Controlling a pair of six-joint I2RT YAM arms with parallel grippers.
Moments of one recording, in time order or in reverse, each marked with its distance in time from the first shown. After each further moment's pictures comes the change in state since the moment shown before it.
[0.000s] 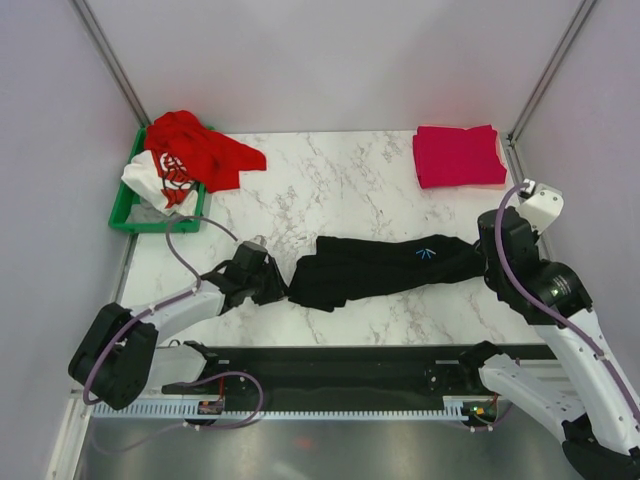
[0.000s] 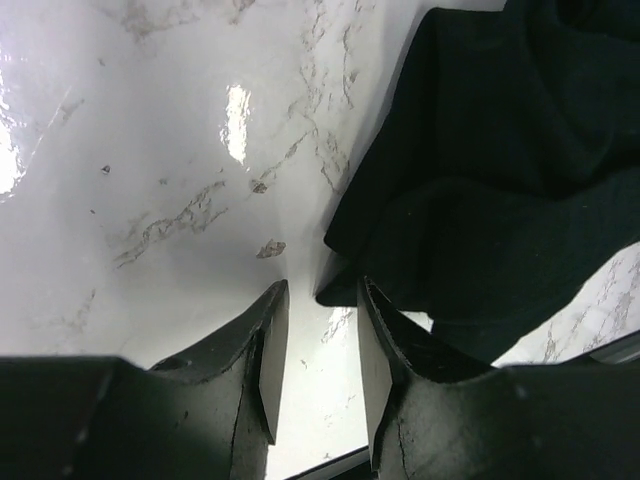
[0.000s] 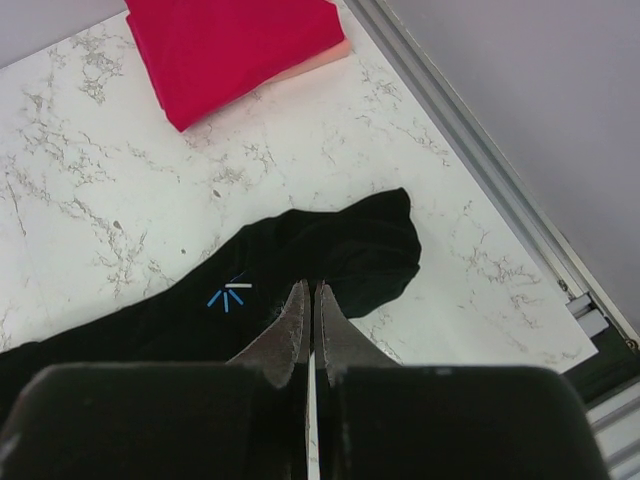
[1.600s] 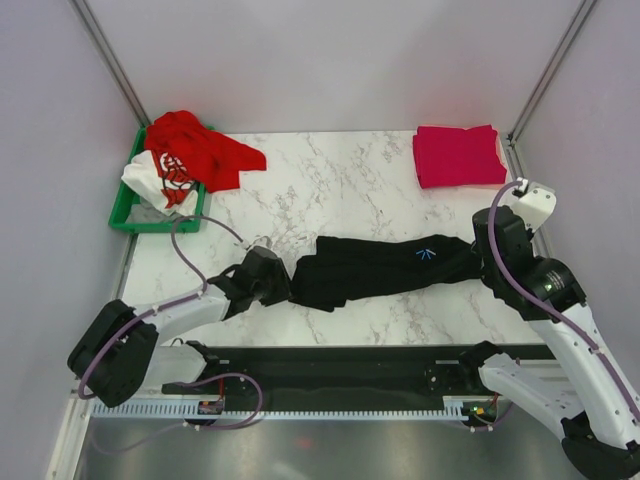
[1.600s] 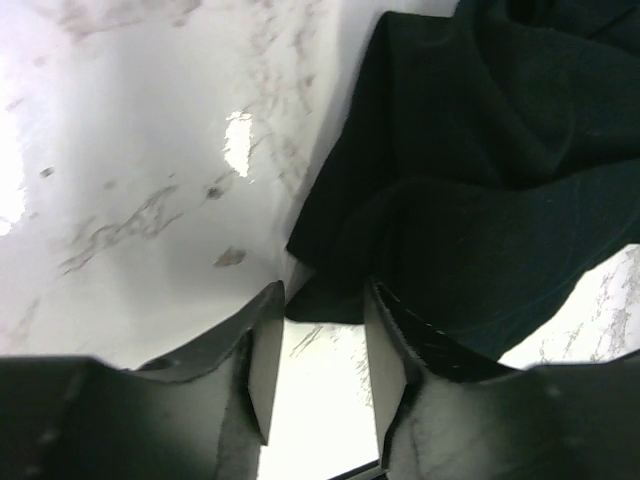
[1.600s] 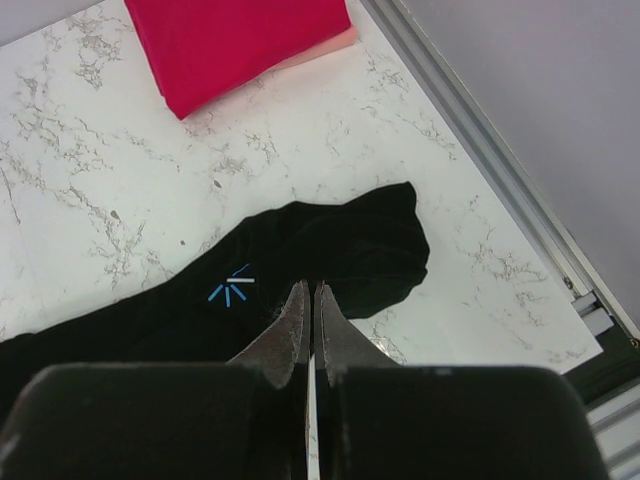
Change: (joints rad) left arm -0.106 -0.011 -0.022 0.060 -0.118 -0.079; right arm 0.000 0.021 -0.014 0.012 -0.017 0.000
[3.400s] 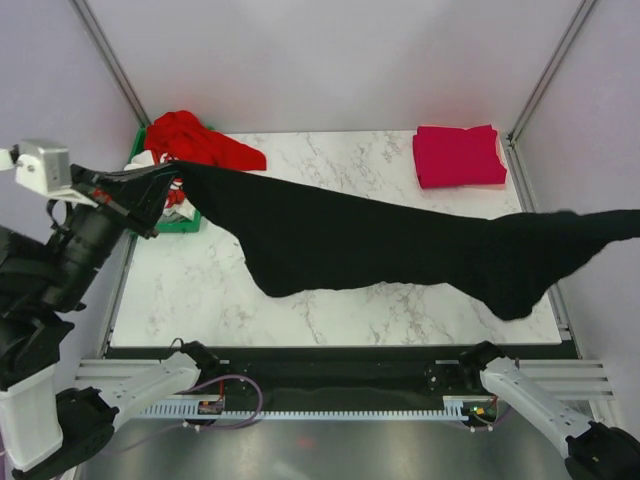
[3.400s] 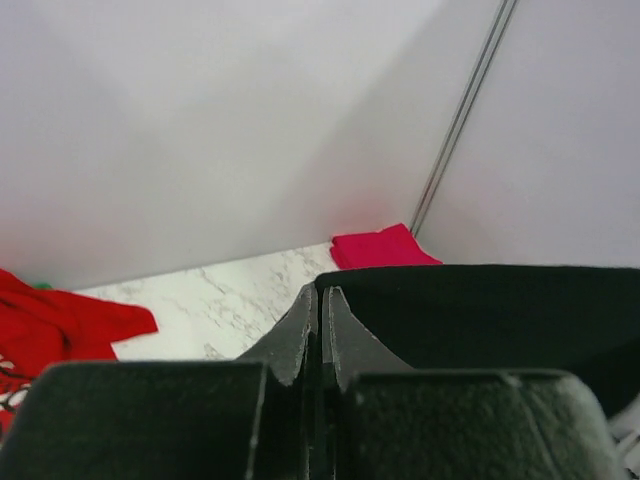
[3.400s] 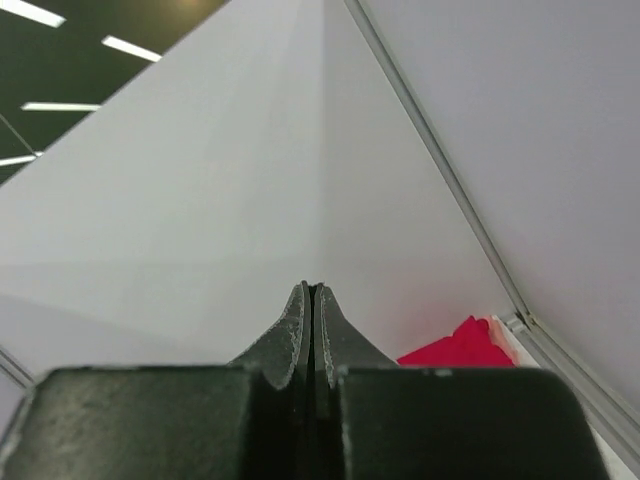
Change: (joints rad) left arm -0.005 -0.333 1.408 -0.660 -0.156 0.678; right arm 0.002 -0.131 0.925 0.130 -0.074 -0.323
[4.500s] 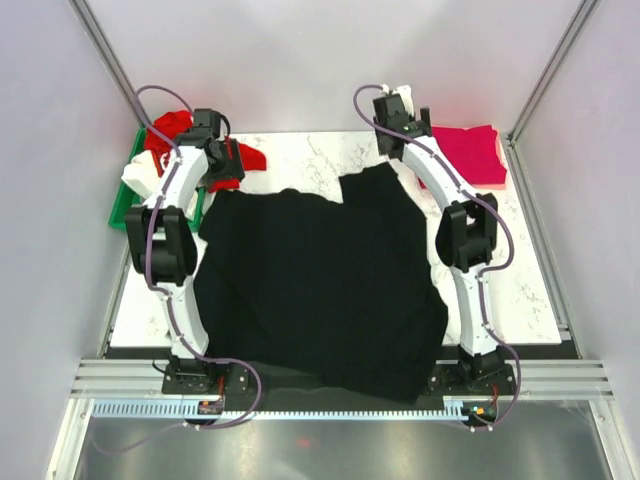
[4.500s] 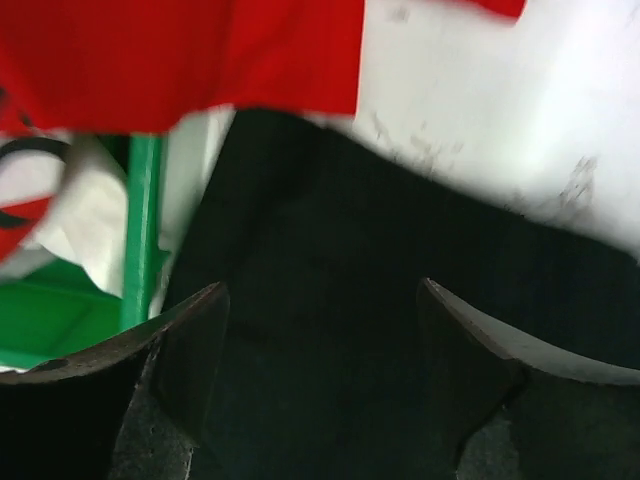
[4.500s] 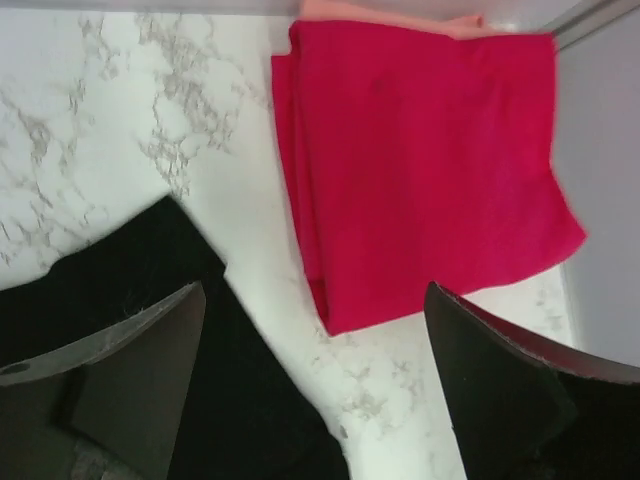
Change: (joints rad) left arm 0.589 1.118 0.006 -0.007 0.064 -0.054; right arm -0.133 1.644 0.270 0.172 -0.062 -0.223
